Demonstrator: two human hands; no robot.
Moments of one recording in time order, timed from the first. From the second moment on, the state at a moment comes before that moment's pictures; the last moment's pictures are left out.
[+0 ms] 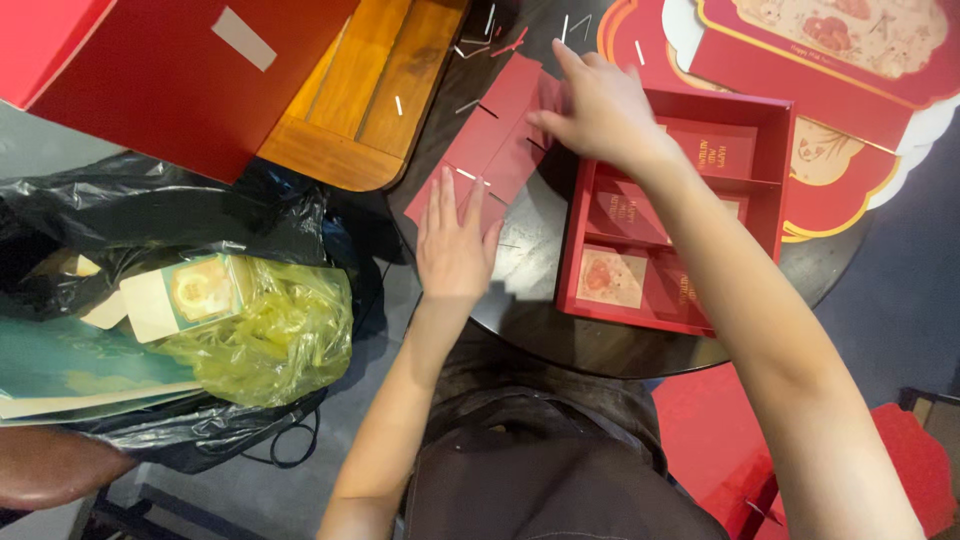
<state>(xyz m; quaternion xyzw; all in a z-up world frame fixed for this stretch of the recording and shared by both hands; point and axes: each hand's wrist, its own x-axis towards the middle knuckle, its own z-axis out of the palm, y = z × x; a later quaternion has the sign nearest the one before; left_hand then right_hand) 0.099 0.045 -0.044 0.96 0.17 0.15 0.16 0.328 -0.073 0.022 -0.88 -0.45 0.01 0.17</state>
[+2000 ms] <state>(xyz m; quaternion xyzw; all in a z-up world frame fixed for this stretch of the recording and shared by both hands) 0.105 0.040 0.116 0.89 -0.35 -0.10 0.27 0.141 -0.310 0.107 -0.87 -0.46 -0.08 0.17</state>
